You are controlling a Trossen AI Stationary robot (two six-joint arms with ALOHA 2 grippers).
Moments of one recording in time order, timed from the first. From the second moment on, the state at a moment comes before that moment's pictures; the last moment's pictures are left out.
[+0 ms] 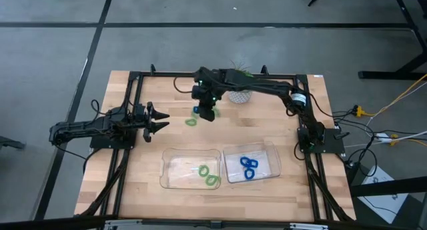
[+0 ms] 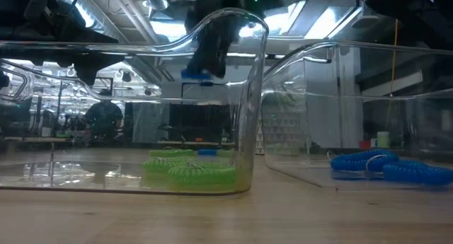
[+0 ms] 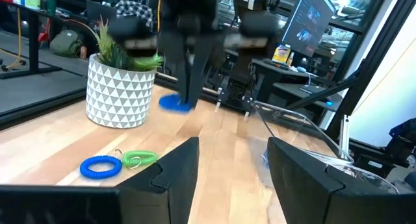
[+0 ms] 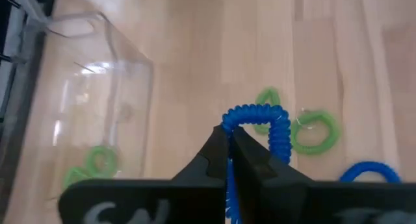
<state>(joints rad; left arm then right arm) 0.14 0.00 0.01 0.03 -0.01 -0.31 -0.26 2.17 2.10 -0.89 -0.42 -0.11</state>
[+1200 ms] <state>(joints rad) 0.14 0.00 0.01 0.03 -0.01 -0.31 -0.06 2.10 2.34 -1.49 -0.73 -0.42</state>
